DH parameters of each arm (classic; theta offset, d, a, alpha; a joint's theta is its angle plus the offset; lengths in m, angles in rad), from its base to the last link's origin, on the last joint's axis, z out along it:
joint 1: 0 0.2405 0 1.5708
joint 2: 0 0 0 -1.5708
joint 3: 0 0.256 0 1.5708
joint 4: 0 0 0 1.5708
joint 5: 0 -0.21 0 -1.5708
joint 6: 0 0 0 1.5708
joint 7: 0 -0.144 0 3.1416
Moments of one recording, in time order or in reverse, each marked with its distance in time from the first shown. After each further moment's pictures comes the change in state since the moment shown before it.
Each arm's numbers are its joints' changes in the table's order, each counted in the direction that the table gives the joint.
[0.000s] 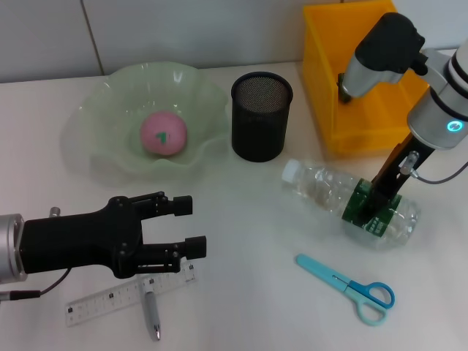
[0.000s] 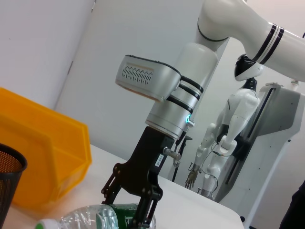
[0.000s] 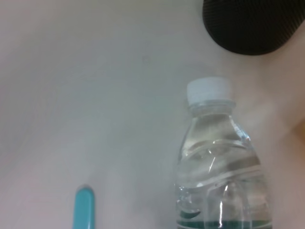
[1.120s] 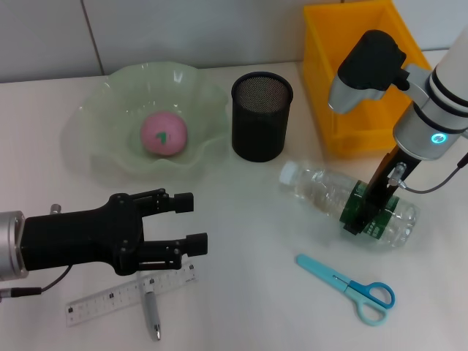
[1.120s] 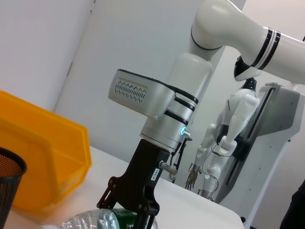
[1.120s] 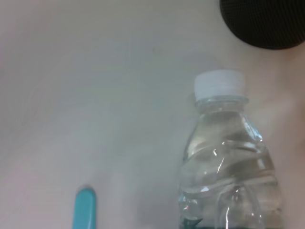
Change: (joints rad) left arm -0.003 0.003 -0.004 -0.008 0.000 0.000 0.003; right arm 0.023 -0.010 -0.043 -0.088 0.002 -0.069 0.005
